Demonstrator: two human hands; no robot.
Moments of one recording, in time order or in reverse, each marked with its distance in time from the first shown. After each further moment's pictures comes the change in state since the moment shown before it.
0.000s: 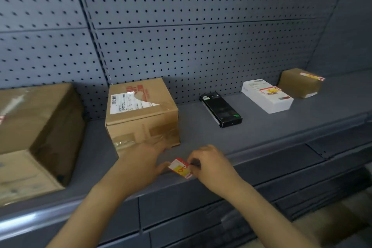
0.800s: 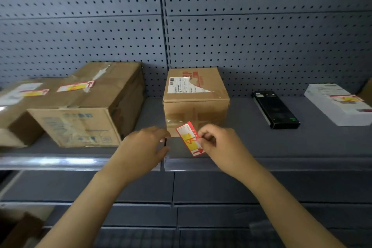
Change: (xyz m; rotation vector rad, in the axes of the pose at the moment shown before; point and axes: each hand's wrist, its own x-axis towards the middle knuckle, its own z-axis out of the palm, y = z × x) left_hand -0.078 -0.025 -0.026 0.075 0.105 -0.357; right_hand 0.028 -0.054 0.008 0.397 -0.026 -0.208
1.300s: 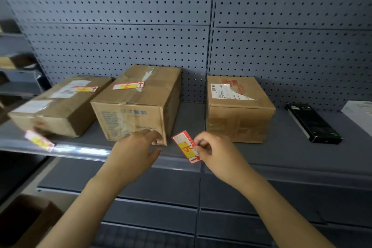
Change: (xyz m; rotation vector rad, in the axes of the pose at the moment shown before) left_hand -0.065 -0.091 -0.030 0.007 0.106 -0.185; right_hand 0.015 -0.071 0.083 -0.024 -0.101 -0.108
